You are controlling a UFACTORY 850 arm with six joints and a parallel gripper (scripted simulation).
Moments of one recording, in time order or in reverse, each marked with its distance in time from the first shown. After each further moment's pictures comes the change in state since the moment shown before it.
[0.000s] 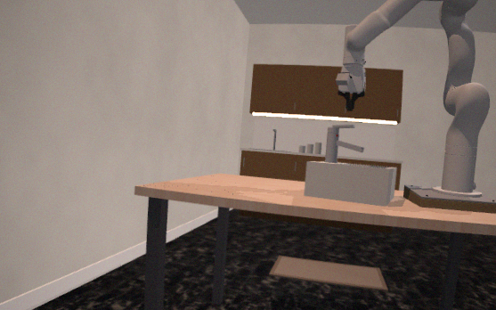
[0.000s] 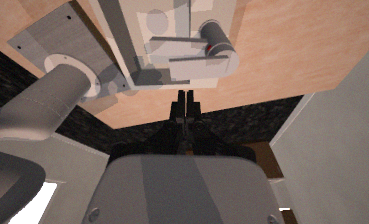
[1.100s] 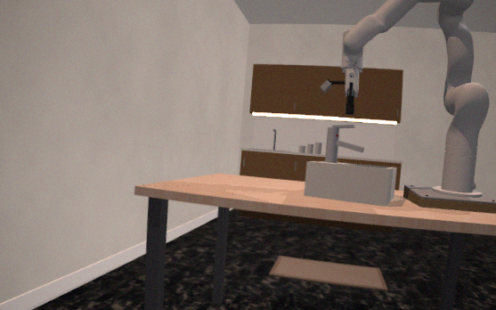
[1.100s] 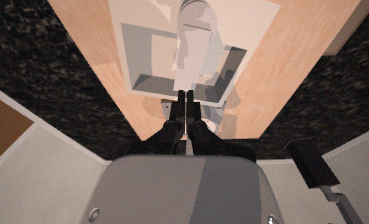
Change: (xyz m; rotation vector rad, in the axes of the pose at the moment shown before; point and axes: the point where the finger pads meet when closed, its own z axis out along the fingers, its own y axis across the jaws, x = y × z) arm 0.001 0.000 0.014 0.078 0.026 1.359
